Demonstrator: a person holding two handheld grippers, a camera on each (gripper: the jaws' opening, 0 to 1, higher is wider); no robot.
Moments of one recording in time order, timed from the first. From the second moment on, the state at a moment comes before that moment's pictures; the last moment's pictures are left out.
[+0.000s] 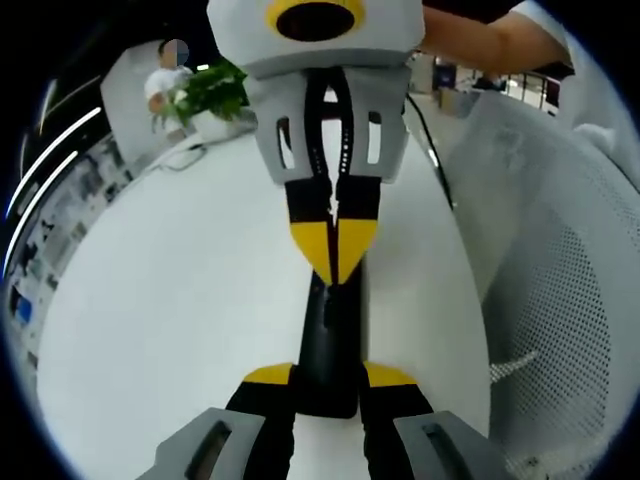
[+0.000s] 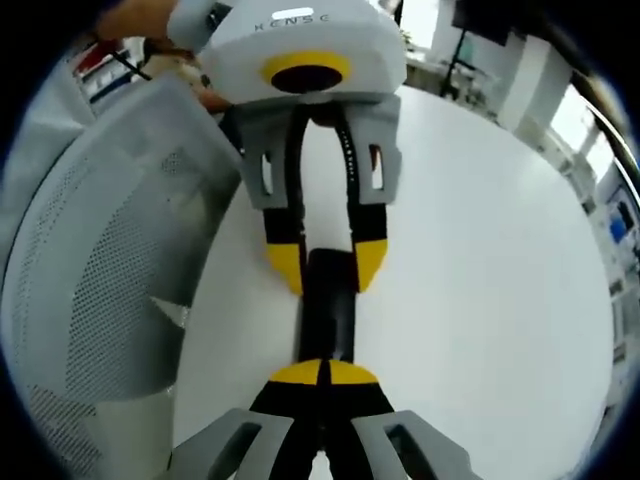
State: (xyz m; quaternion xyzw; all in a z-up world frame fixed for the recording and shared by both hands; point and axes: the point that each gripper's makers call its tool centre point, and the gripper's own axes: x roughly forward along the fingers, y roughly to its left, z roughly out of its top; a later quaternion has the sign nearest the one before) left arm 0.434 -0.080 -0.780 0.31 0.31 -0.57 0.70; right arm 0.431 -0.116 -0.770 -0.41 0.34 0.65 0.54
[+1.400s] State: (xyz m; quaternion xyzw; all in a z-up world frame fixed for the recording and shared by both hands) left arm 0.435 -0.080 -0.780 0.31 0.30 -0.57 0.70; right arm 0.431 -0.116 -0.774 -0.42 0.36 0.64 0.53
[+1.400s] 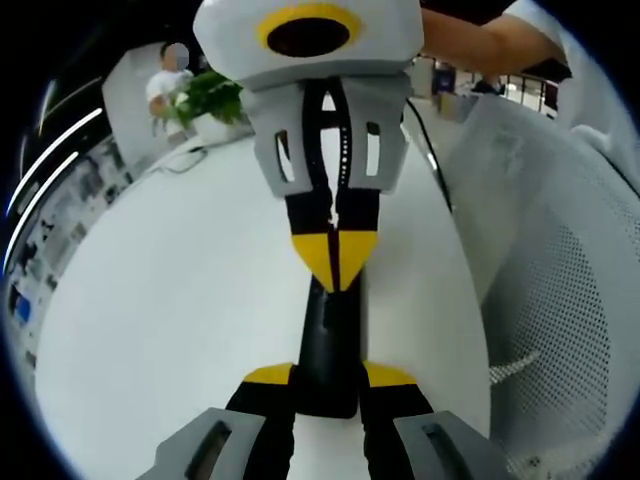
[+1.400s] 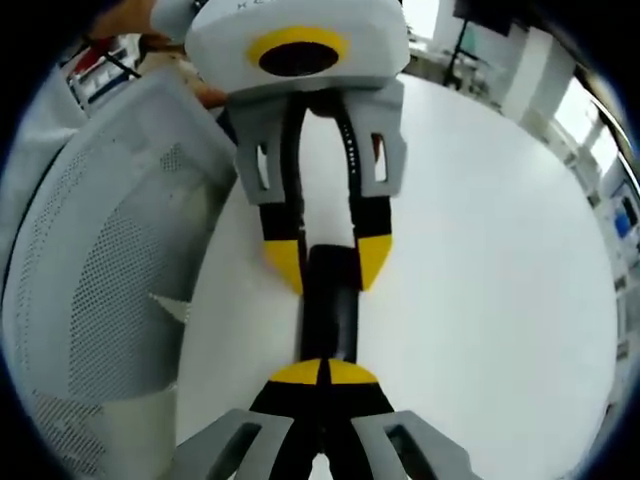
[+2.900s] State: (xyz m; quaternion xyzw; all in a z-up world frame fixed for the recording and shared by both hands) left arm 0.435 -0.079 -0.781 0.32 0.30 -0.56 0.70; right arm 0.416 -0.119 -0.771 -0.42 0.35 0.65 0.53
